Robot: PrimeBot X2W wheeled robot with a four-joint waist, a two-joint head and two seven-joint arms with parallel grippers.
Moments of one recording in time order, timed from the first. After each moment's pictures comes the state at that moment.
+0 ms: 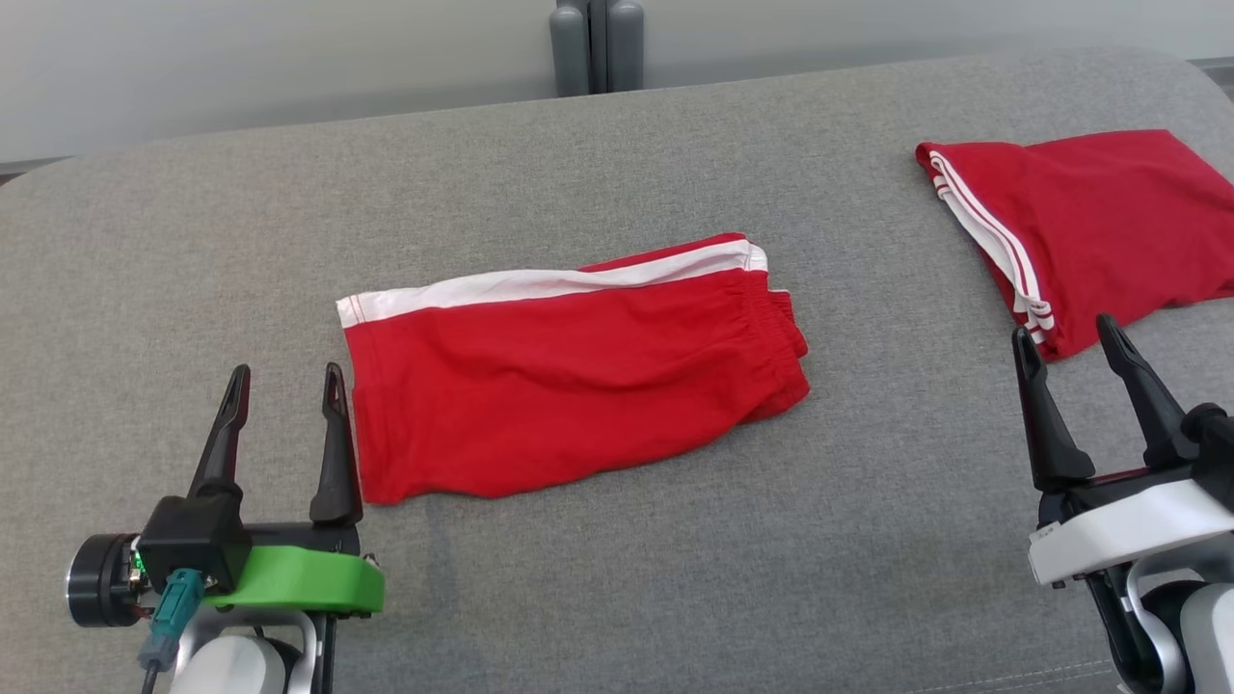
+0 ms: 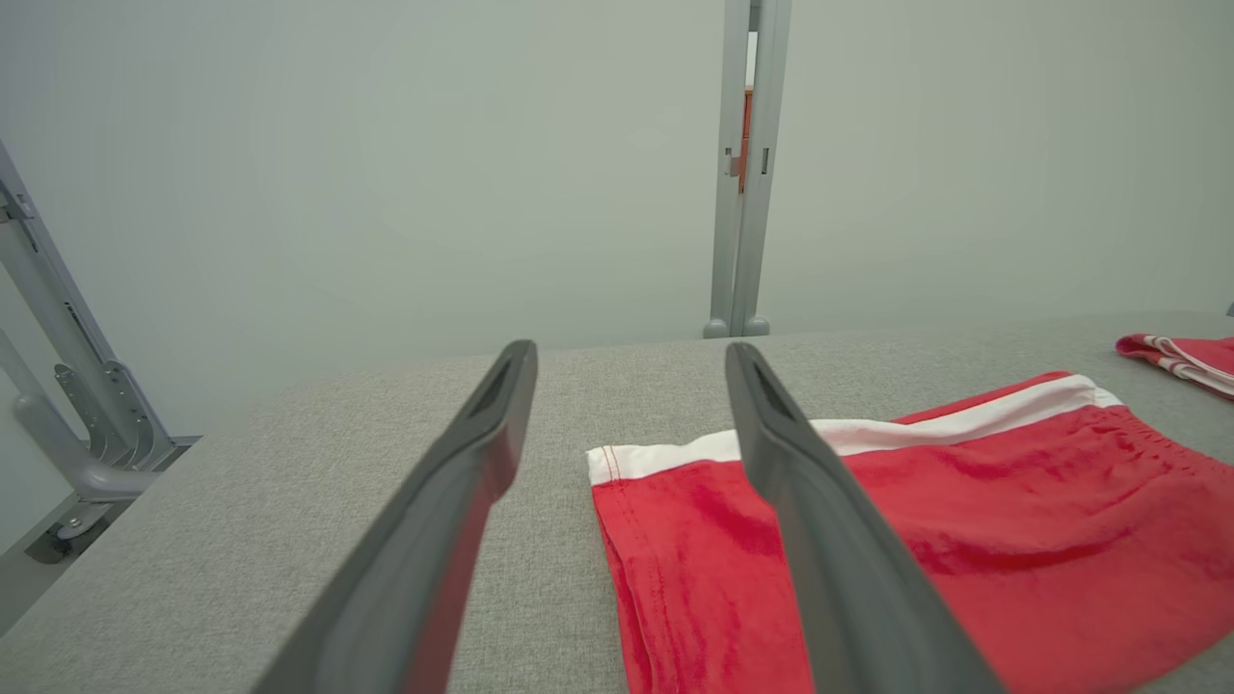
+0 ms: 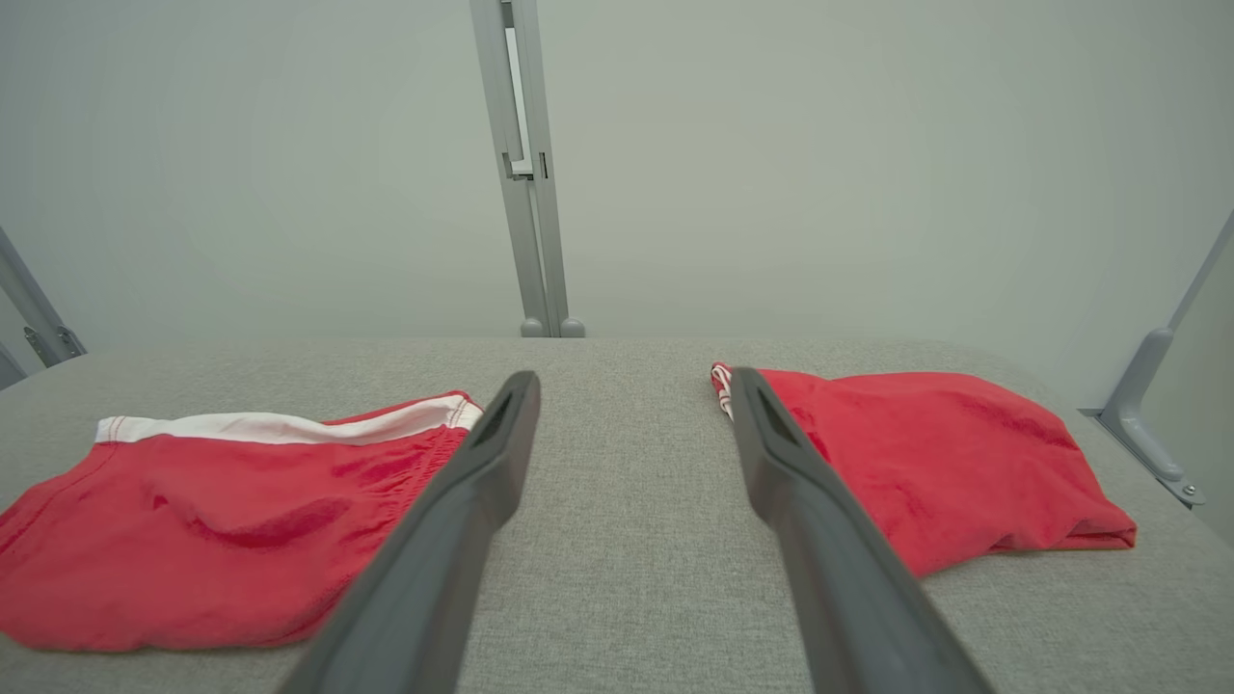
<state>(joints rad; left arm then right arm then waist) -0.13 0.35 -0.36 0.02 -0.42 0.28 -0.26 -0.02 -0.21 -0.03 -0.15 0.25 0.13 -0.04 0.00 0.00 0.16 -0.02</state>
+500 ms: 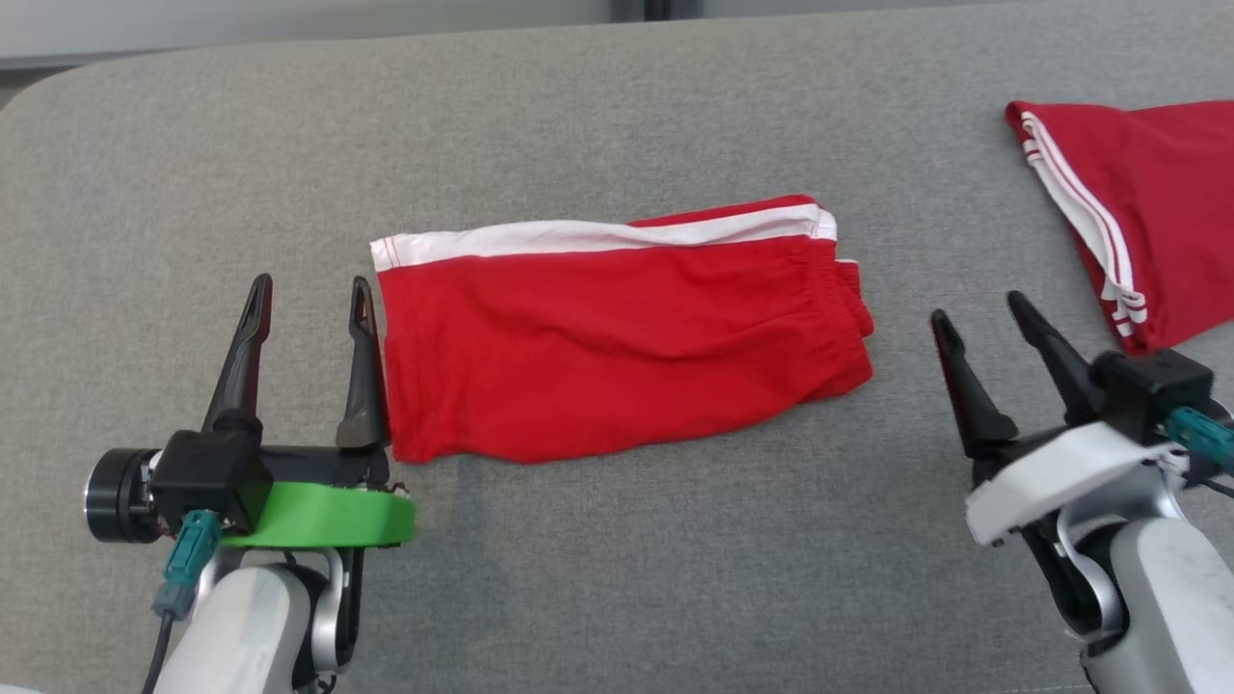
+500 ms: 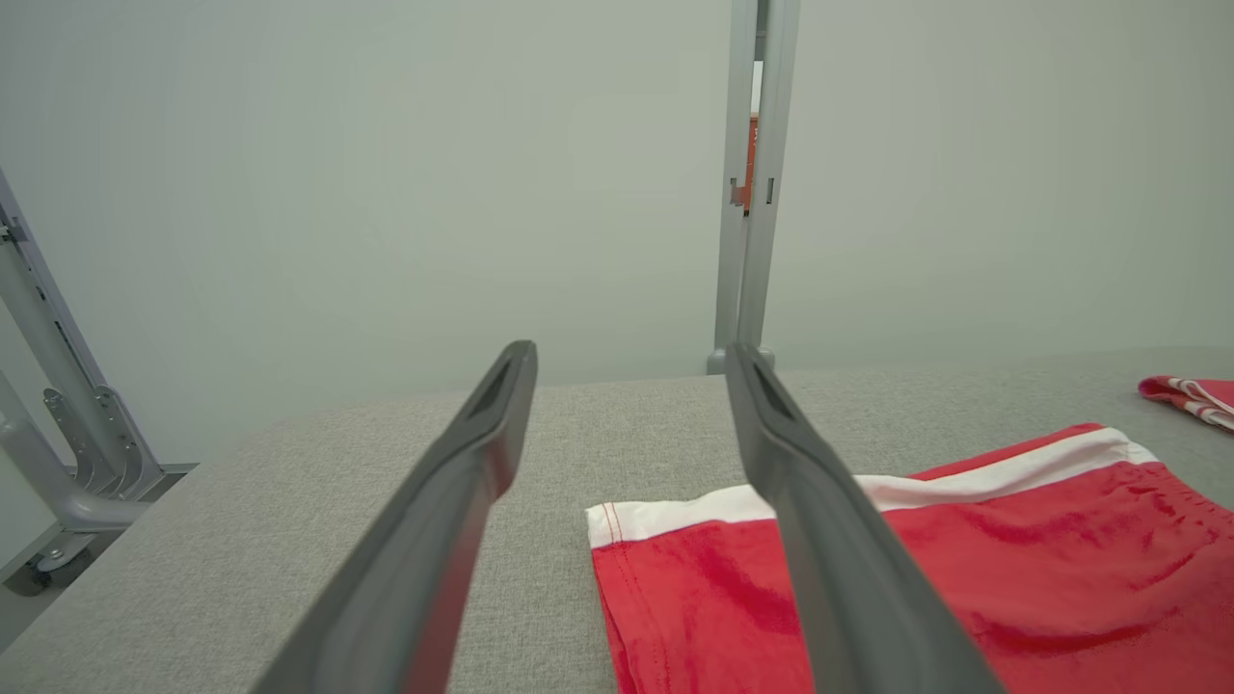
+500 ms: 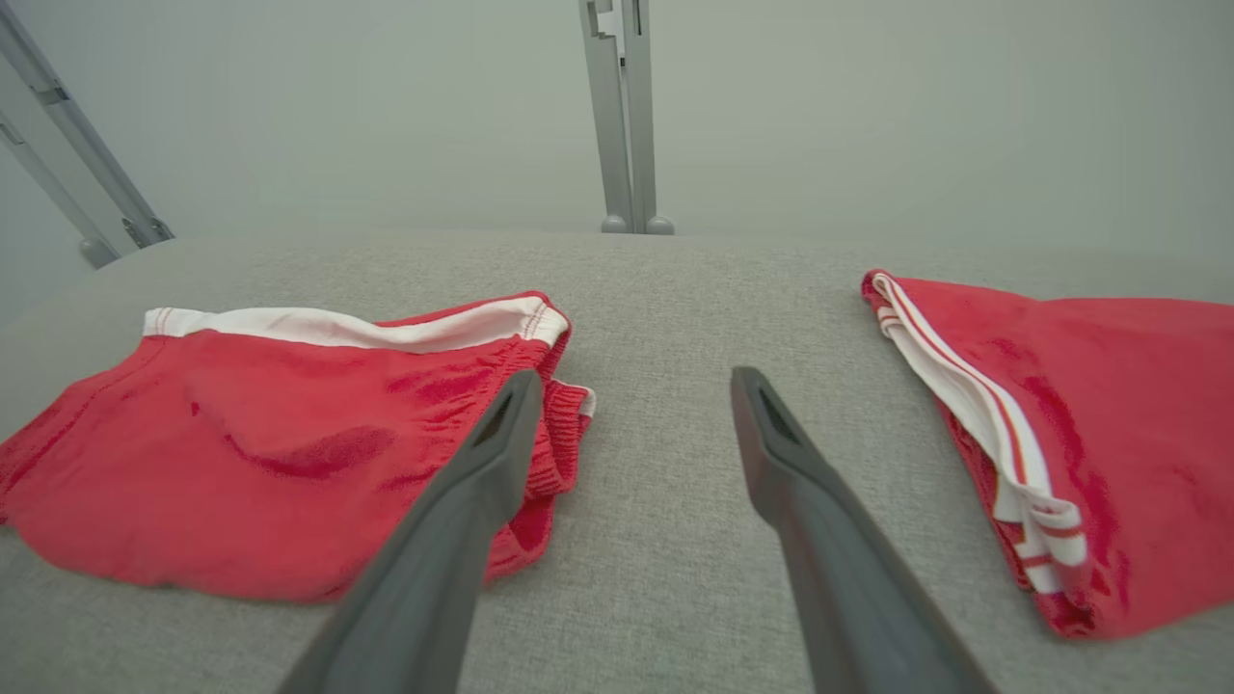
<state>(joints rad) -0.24 0.31 -0.37 -0.01 -0.38 0.25 -0.26 -0.16 -0.26 0.09 0.01 0.30 0.13 -0.01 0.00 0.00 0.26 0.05</state>
